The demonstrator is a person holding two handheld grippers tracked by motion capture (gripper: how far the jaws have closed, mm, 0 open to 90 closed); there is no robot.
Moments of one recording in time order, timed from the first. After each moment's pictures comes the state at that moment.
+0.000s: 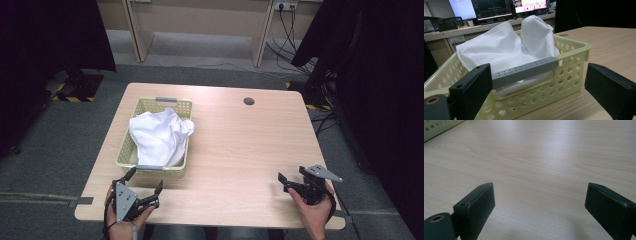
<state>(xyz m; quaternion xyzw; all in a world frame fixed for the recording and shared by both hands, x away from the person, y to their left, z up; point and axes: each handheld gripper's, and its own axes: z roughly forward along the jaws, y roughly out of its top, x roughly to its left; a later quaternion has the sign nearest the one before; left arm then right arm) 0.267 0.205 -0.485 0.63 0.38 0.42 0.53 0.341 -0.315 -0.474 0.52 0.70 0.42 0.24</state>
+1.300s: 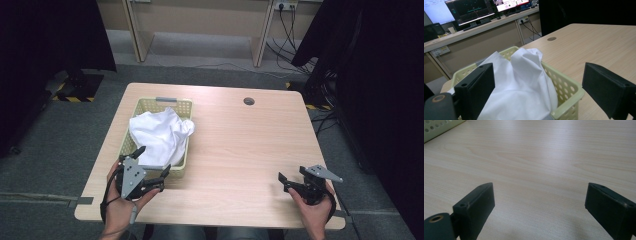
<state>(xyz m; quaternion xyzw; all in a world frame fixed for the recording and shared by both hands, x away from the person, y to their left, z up) 0.300 0.189 -0.401 0.71 0.31 0.40 0.50 0.340 -0.315 -0.474 0.52 0.70 0.43 0.24</state>
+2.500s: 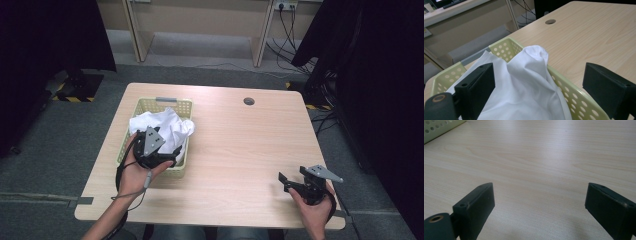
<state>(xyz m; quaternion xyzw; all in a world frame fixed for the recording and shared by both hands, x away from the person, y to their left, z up) 0.372 0.164 -0.382 0.77 0.33 0.34 0.43 0.340 -0.316 -0.474 0.52 0.70 0.43 0.24</state>
